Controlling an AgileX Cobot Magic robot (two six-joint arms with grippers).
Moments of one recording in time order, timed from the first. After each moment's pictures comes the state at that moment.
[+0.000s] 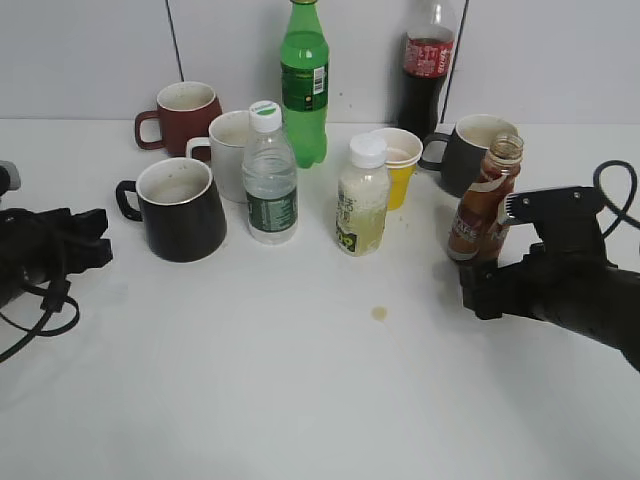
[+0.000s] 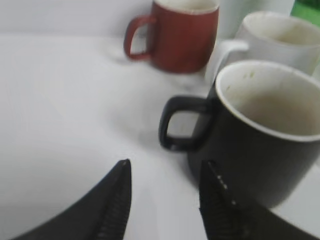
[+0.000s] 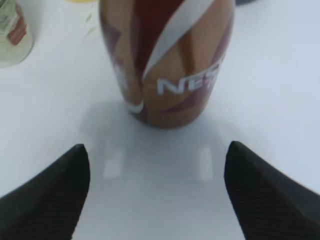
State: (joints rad) left arm -0.22 1.81 -0.39 -0.02 -0.94 -0.15; right arm 0.37 1.85 -0.46 0.23 -0.65 -0.09
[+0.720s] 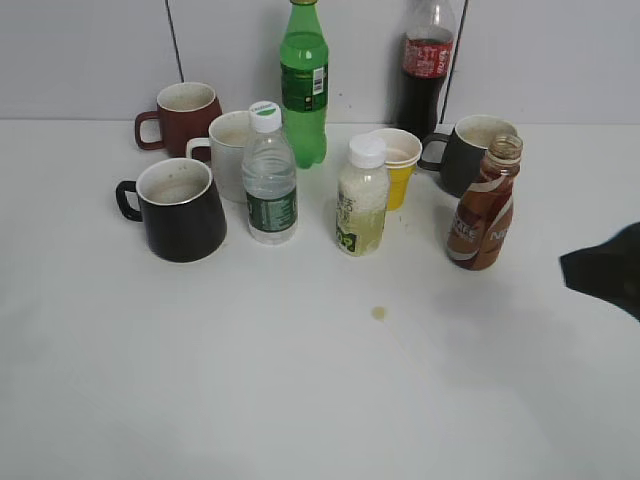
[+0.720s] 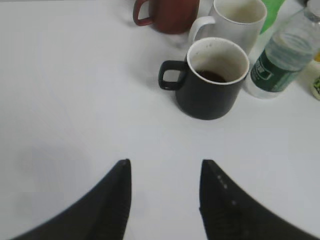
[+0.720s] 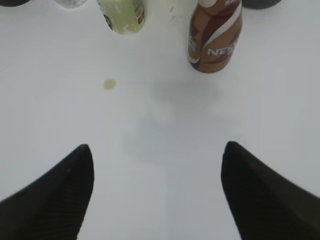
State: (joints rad) left arm -0.22 0.76 -0.52 0.03 0.47 -0.15; right arm 0.37 0.94 -0.58 0.15 0.52 -0.09
